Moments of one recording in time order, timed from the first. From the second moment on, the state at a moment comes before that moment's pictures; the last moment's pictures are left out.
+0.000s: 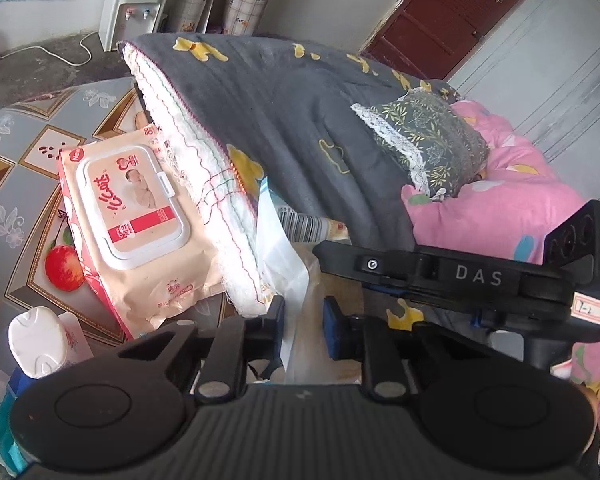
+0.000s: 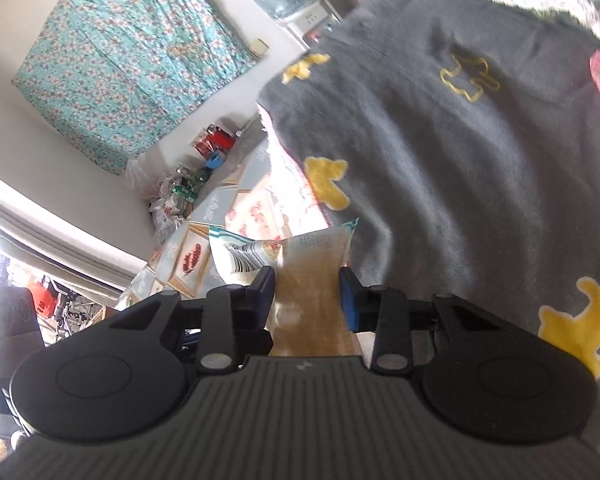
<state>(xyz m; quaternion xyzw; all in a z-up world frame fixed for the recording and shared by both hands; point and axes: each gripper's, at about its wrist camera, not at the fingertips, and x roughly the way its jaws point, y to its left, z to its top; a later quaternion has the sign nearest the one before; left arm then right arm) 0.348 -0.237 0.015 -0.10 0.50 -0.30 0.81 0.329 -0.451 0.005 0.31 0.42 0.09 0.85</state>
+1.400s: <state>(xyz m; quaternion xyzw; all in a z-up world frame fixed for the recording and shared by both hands) 0.287 0.266 0.048 -0.07 0.45 0.13 0.88 0.413 0.180 0.006 0.25 0.55 0.36 0.71</state>
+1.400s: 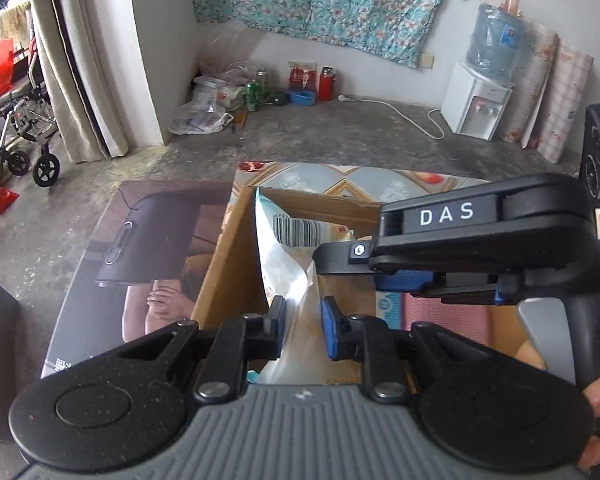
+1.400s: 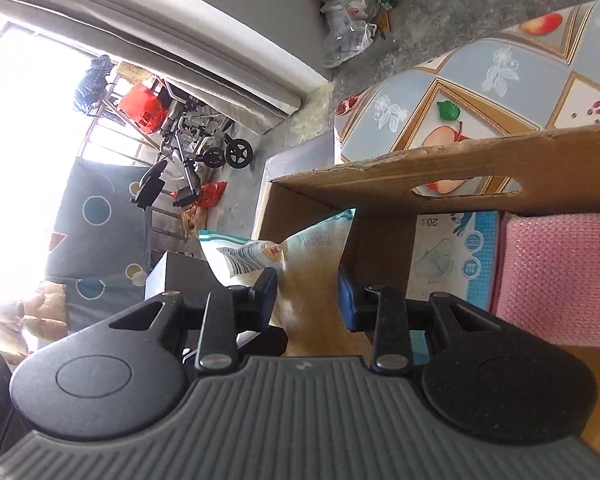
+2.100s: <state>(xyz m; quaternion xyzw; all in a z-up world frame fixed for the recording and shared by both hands) 0.320 0.256 -0.001 0.02 0.47 0.14 0.87 0.443 0.173 -0.041 0.22 0.55 0.34 0.73</state>
